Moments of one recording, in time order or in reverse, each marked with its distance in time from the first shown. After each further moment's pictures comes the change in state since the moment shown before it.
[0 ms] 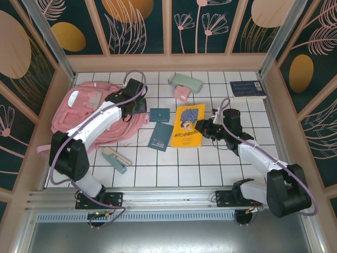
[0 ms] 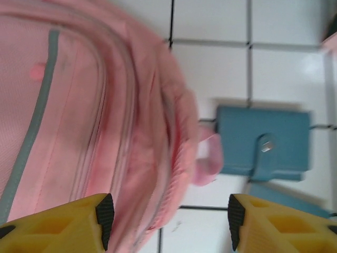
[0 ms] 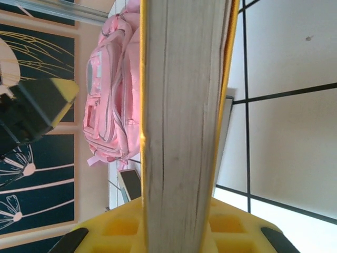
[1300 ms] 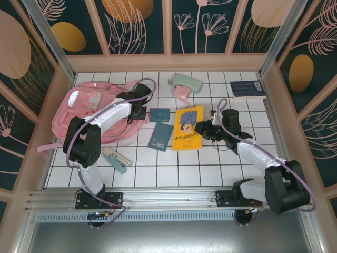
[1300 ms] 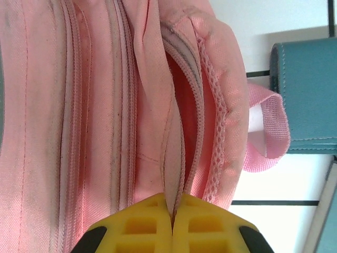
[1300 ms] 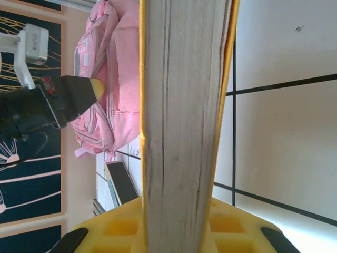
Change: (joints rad) left arm 0.013 0.171 0.055 -0.078 -0.029 0.140; right arm -0.001 0.032 0.006 -0.029 -0.011 -0.064
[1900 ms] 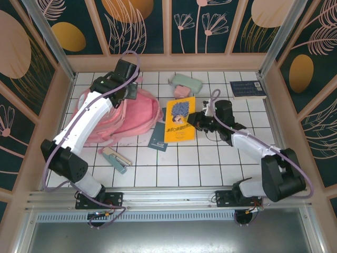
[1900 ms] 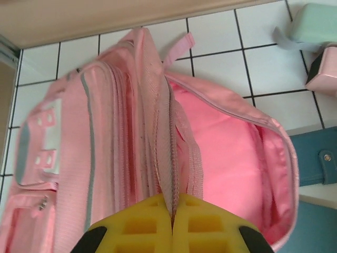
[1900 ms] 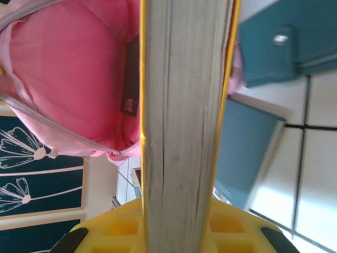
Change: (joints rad) left arm 0.013 -0.241 0.288 -0.159 -0.051 0.126; right arm 0.084 0.150 0.181 0.084 -0.017 0.058
